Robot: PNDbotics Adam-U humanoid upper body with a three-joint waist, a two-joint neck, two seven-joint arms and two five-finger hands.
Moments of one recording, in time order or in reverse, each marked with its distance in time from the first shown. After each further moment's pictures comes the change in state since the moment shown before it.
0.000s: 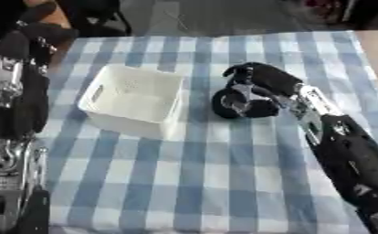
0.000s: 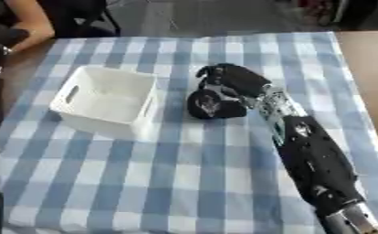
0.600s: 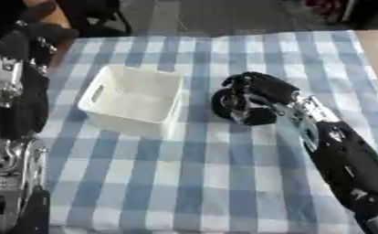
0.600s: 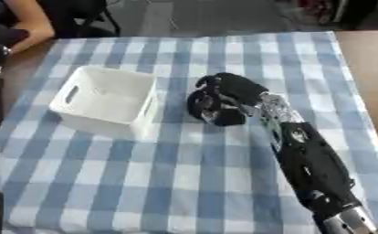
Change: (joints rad) left arm 0.000 -0.003 0.000 0.000 0.000 0.000 0.000; right arm 0.009 0.001 0.000 0.038 0.029 -0.010 -0.010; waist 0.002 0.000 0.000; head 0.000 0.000
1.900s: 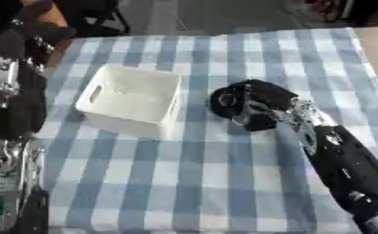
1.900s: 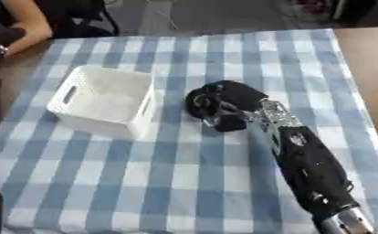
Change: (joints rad) left arm -0.008 -0.005 0.000 0.000 0.000 -0.001 -0.001; right arm -0.003 -0.002 -0.020 0.049 0.032 0.000 -0.018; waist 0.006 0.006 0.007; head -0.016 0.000
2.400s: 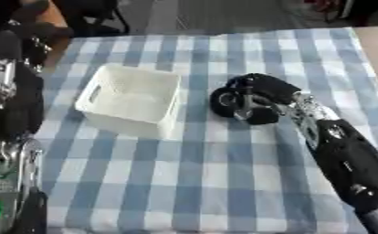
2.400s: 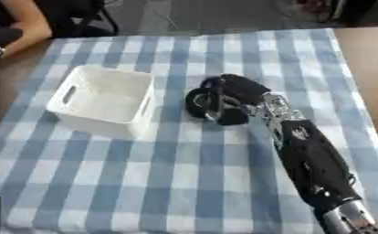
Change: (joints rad) left arm 0.000 0.000 0.000 0.000 0.000 -0.001 -0.001; right arm -0.018 -0.018 -0.009 0.010 0.006 -0.007 -0.014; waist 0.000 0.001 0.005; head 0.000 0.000
